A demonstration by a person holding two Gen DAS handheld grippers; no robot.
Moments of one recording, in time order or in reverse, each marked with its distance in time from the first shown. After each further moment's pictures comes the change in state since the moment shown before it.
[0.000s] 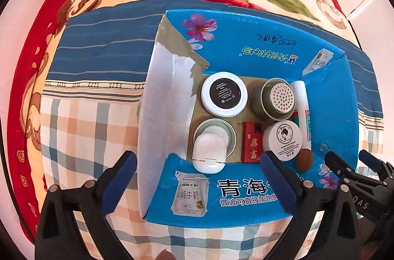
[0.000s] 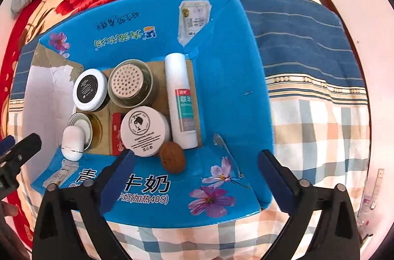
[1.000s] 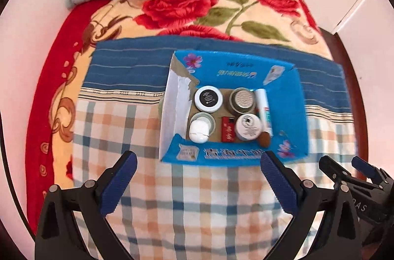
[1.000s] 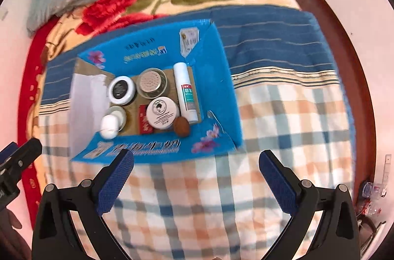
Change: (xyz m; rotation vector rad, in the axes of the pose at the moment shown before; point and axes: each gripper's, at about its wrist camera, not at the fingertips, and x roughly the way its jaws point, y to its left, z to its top) left arm -0.170 -0.020 -0.058 0.005 -0.132 -0.005; right arm -0.137 -0.030 -0.052 0.059 -0.071 0.087
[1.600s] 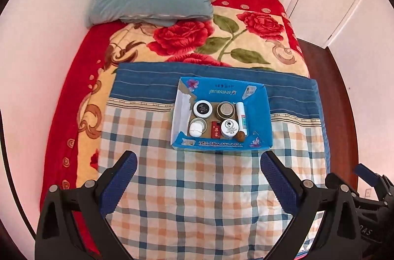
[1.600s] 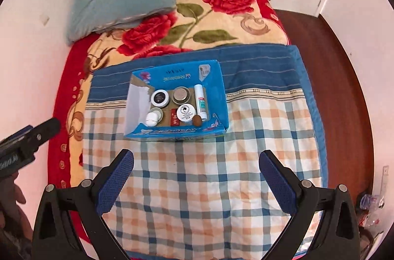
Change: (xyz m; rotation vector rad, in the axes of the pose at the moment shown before) left arm -0.183 -0.014 -0.022 -0.015 -0.093 0.005; right arm -0.236 -0.016 -0.057 -0.070 -0.124 0.086
